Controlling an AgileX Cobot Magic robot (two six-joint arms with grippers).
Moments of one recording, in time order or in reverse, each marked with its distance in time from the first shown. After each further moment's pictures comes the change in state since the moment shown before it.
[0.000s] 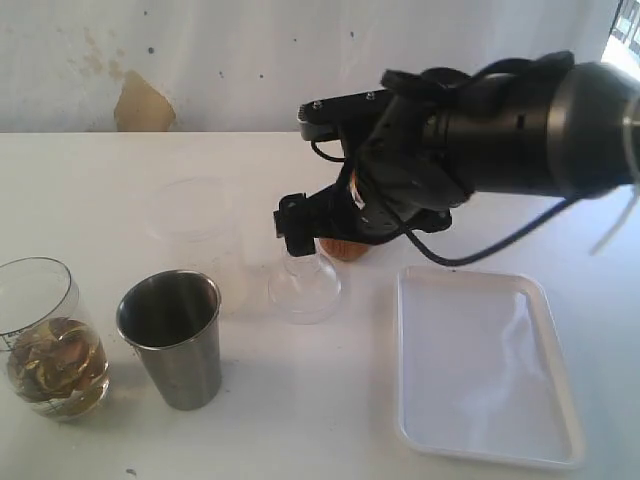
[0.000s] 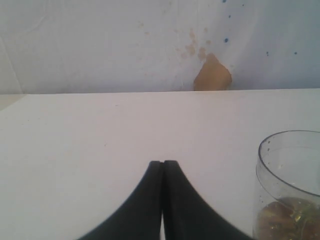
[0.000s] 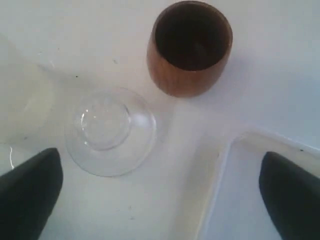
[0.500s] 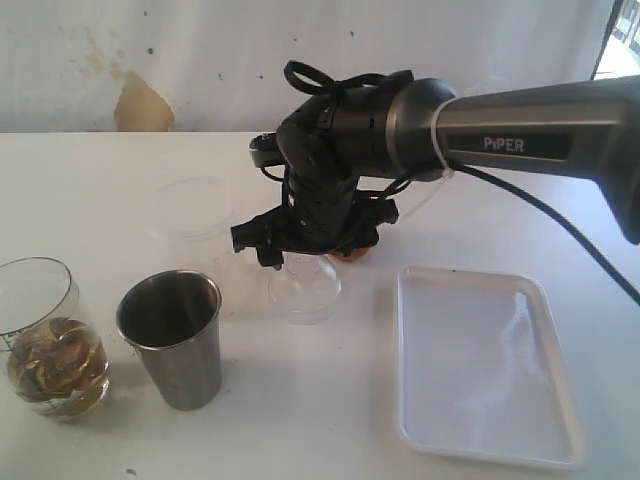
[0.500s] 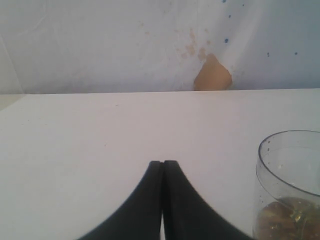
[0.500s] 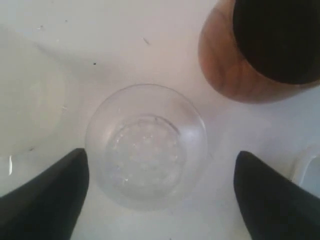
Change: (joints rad) left arm 0.000 0.000 0.000 0.000 0.000 0.000; right arm -0.006 0.315 -0.341 0.237 0.172 -0.210
